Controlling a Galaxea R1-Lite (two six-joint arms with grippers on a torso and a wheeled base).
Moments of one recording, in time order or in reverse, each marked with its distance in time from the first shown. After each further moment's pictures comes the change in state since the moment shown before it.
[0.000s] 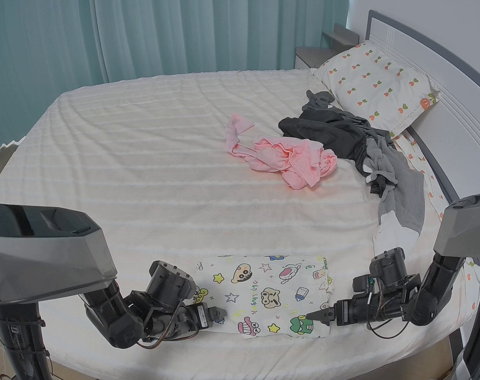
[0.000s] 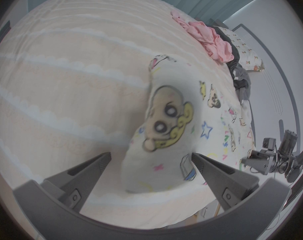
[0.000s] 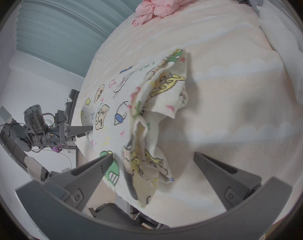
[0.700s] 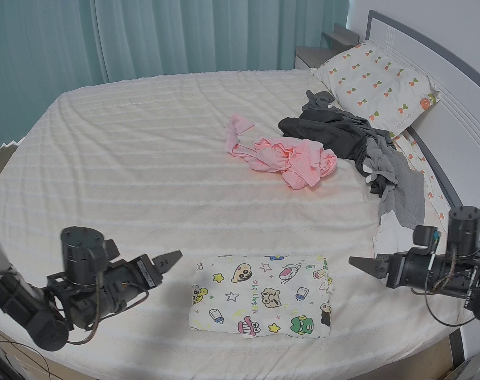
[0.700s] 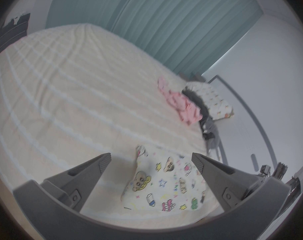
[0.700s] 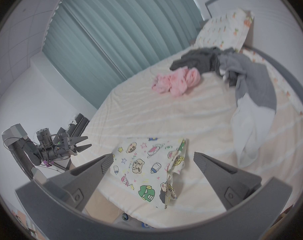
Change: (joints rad) left arm 0.127 -0.423 0.247 -0.289 0.086 0.034; right arm -0.031 -0.597 0.093 0.064 -0.160 -0.023
